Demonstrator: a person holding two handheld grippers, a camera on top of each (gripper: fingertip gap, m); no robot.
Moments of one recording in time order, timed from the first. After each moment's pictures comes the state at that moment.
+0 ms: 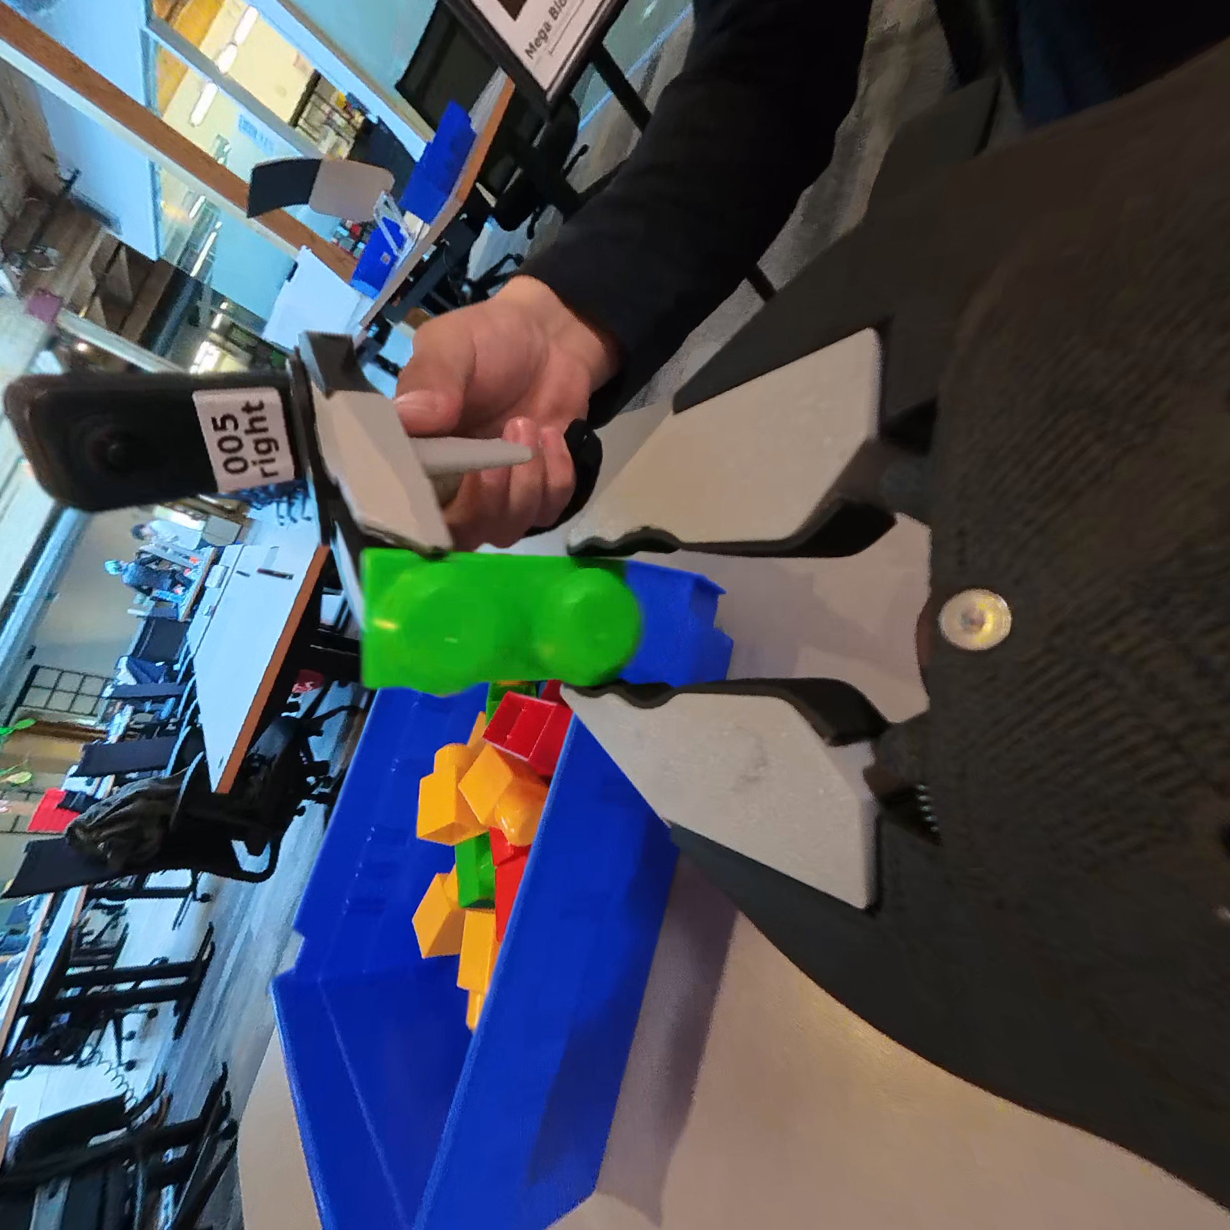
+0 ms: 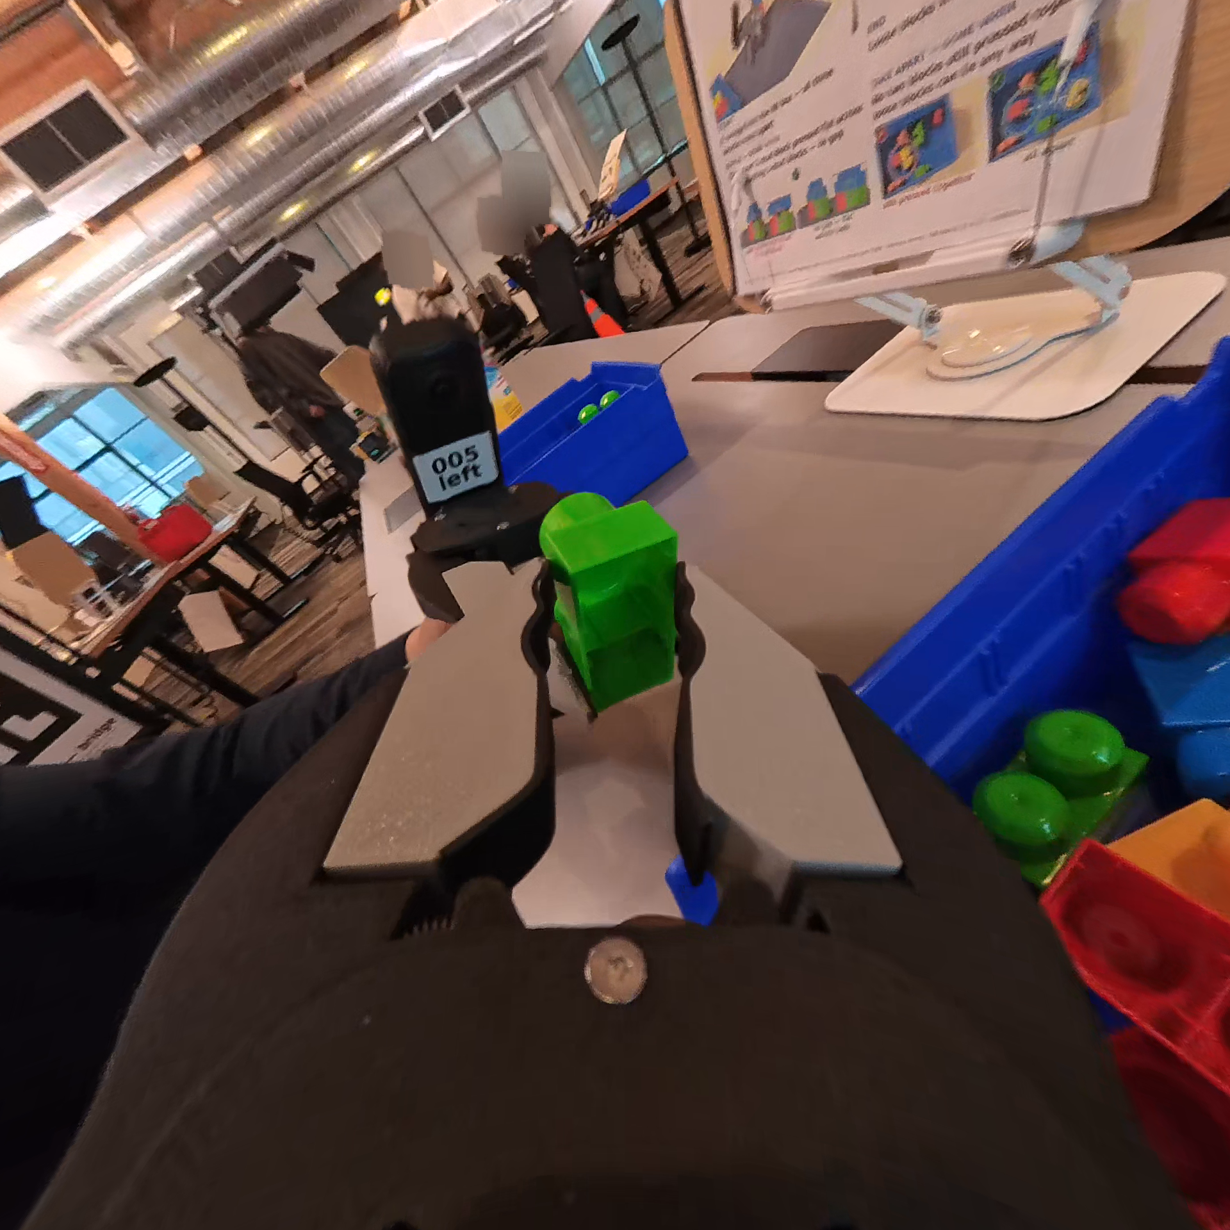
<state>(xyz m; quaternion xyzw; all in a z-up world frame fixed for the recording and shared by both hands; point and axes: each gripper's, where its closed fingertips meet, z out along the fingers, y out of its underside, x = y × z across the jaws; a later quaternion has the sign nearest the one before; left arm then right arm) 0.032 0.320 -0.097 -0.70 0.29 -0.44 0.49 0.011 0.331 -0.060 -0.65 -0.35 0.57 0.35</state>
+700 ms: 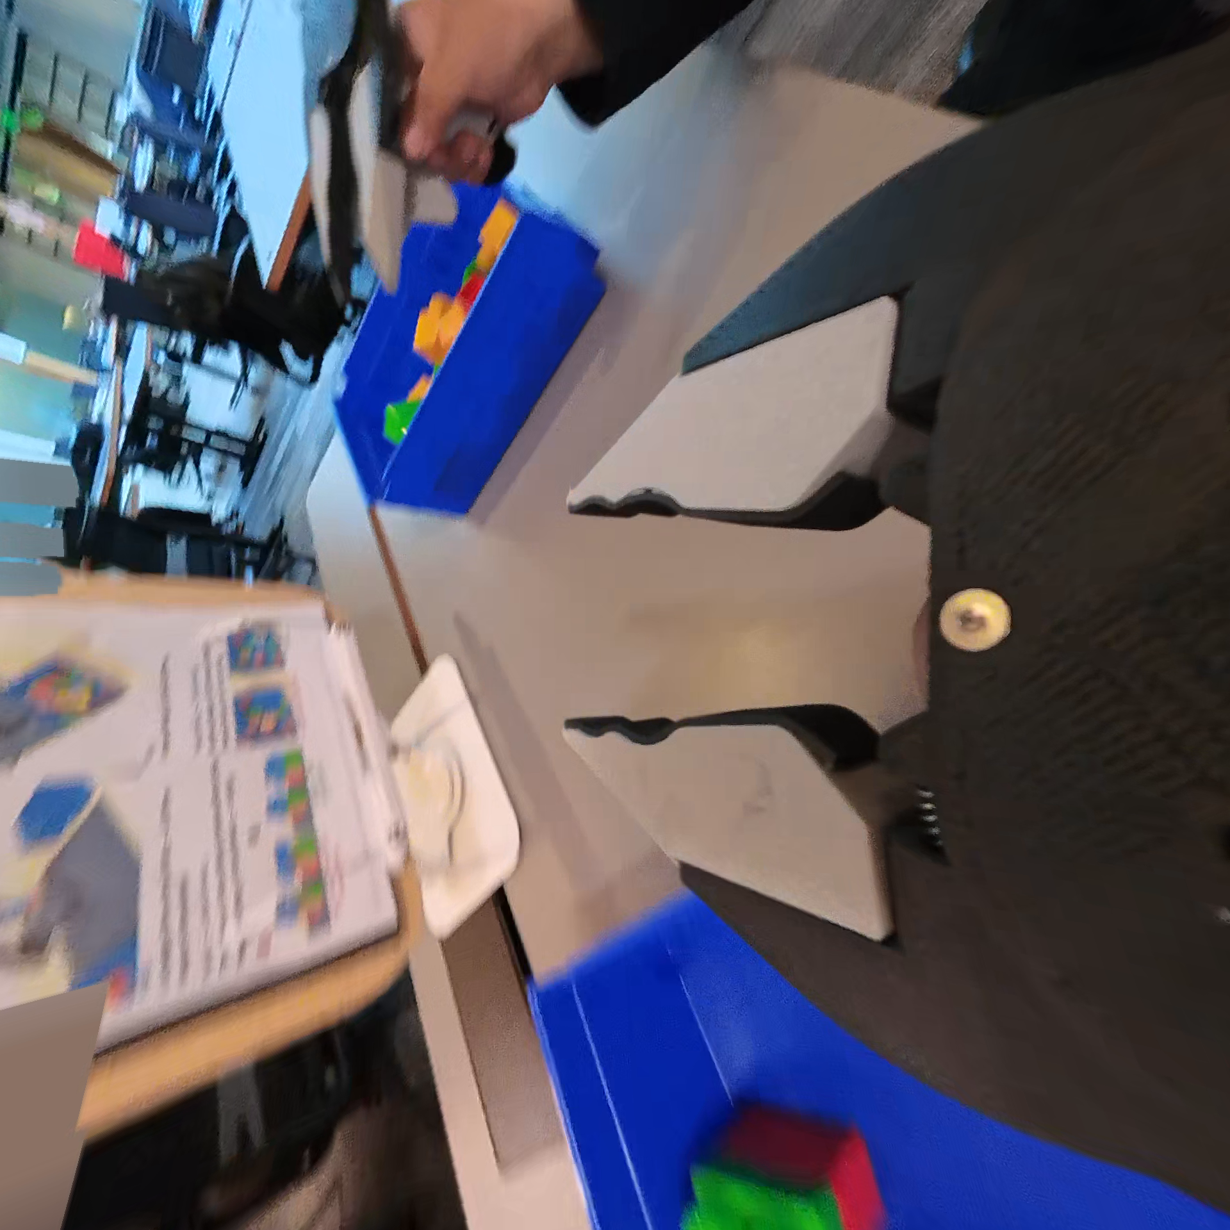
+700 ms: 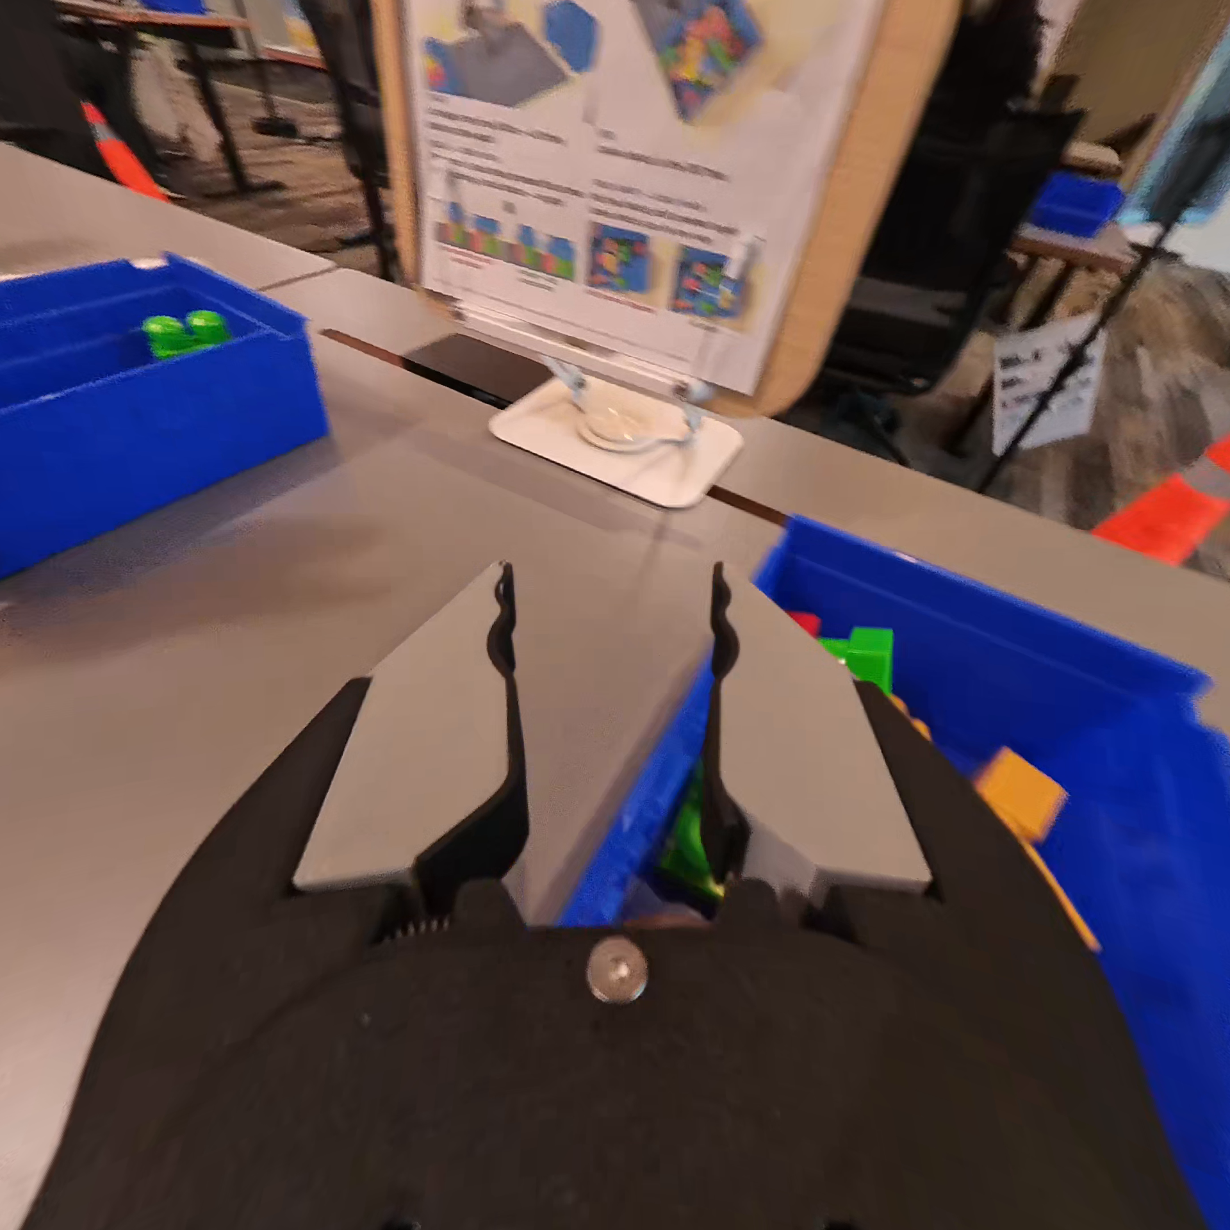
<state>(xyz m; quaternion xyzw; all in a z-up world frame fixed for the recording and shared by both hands) -0.283 0.238 -0.043 -0.79 0.09 -0.15 0.59 -0.009 0.384 -0.057 -0.70 -0.39 0.25 0.55</state>
